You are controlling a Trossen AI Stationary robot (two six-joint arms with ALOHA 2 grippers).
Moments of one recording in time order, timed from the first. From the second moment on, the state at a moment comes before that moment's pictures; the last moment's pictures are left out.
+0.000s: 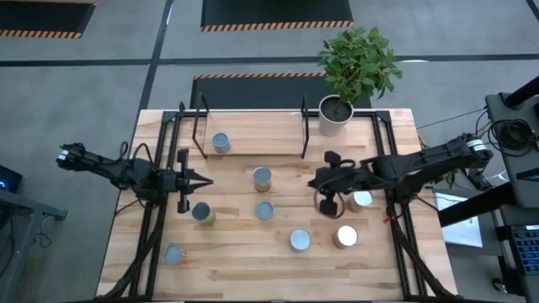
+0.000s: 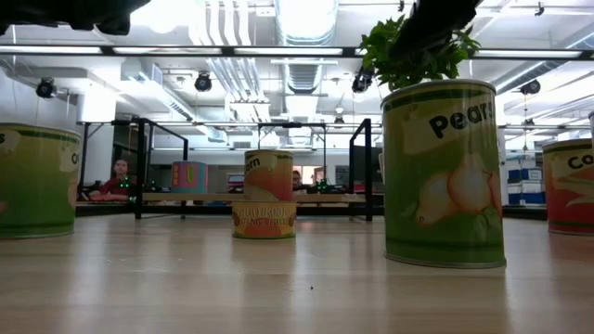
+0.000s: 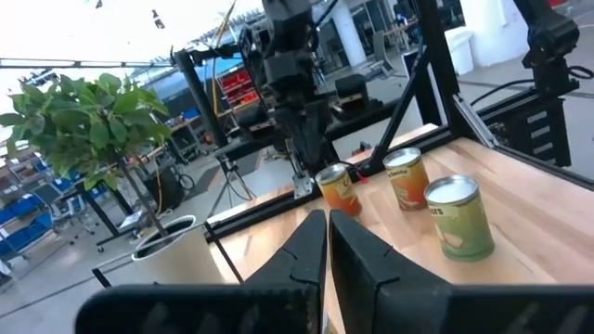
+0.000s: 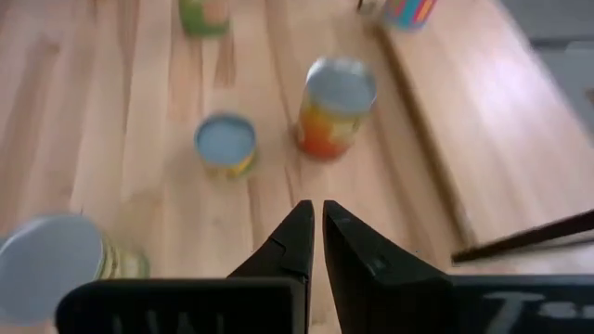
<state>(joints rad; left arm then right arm) -0.30 0.39 0.34 0.09 -0.28 0.41 0.22 1.25 1.06 -0.57 0.29 0.19</state>
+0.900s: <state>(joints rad) -0.30 0.39 0.34 0.11 -0.28 0.46 0.30 1.59 1.38 -0.87 0.23 0.27</state>
